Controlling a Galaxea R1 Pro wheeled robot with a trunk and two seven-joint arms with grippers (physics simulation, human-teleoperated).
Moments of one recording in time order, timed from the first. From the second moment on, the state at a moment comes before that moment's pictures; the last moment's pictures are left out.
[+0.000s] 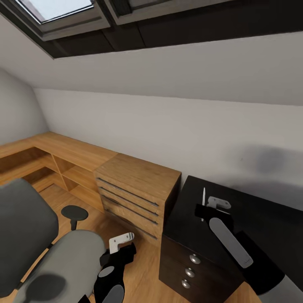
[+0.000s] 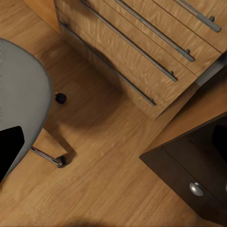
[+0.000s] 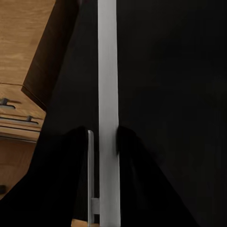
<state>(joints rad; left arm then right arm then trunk) -0.19 0.03 -0.65 -1.58 0.76 0.39 1.02 -0.54 -0.25 0.48 -1.48 -1.05 0.56 -0.98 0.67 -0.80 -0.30</state>
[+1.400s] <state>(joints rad) -0.19 0.07 -0.66 -1.57 0.76 0.39 1.02 -0.54 -0.24 0.47 -1.48 -1.05 0.52 -1.01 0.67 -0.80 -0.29</state>
